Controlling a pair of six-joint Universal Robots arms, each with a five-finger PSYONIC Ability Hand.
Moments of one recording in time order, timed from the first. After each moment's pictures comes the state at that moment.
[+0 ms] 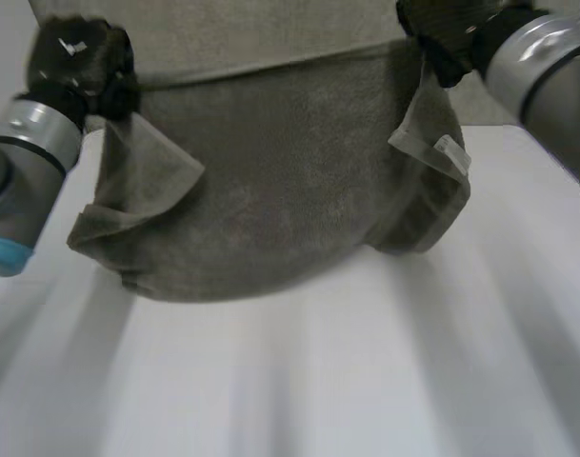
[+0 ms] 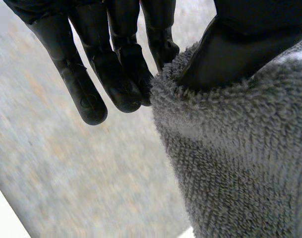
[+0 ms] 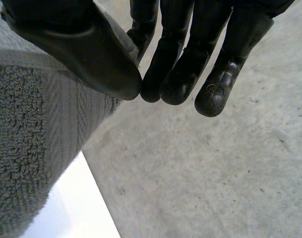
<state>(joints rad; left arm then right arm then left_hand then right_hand) 4.46 -1.89 -1.32 3.45 -1.43 3.39 2.01 -1.16 0.80 0.27 1.42 2.46 1.27 1.33 1.34 1.36 1.13 1.33 1.34 1.33 1.34 1.17</state>
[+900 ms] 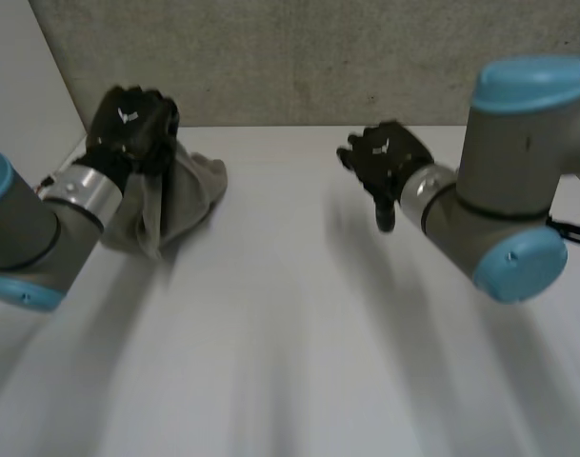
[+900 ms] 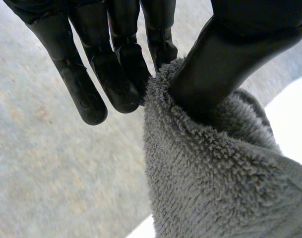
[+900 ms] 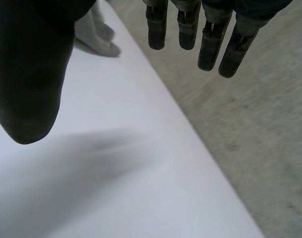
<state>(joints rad) 4.47 -1.98 -1.53 3.70 -1.24 3.38 2.10 -0.97 1.02 0.21 1.48 2.55 1.27 1.34 1.34 1.36 1.14 0.24 0.26 0.26 0.27 0.06</state>
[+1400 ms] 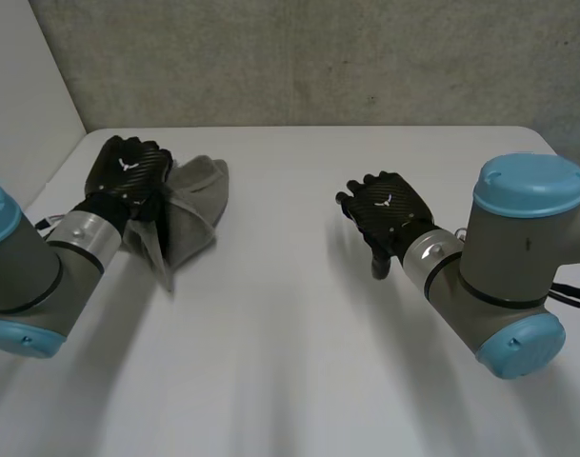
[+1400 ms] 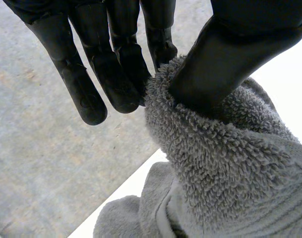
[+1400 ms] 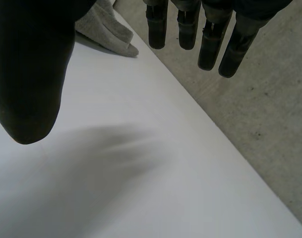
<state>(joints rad) 4.48 -1.95 -1.68 3.71 -1.30 3.51 2.09 -1.06 1.40 -0.10 1.44 2.65 1.27 1.34 1.34 1.36 1.14 0.23 0.26 0.25 0.27 0.06</state>
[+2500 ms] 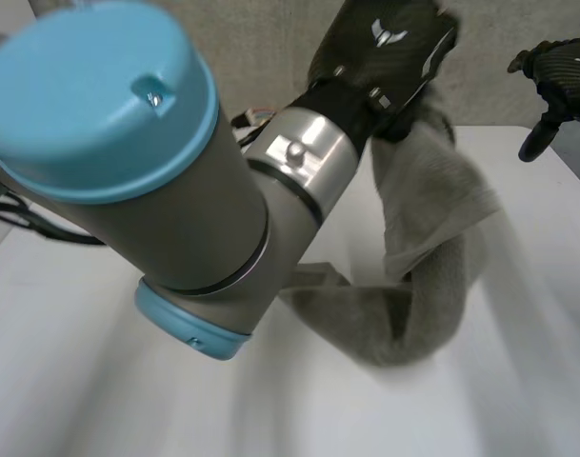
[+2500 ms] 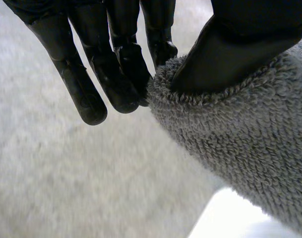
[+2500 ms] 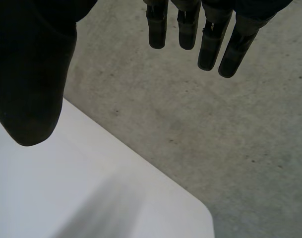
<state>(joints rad) 3.83 -2.06 -0.95 3.30 -1.52 3.47 1.67 -1.19 1.05 0.21 1.38 2.81 1.28 1.34 1.34 1.36 1.14 0.23 0.26 0.25 0.27 0.06</state>
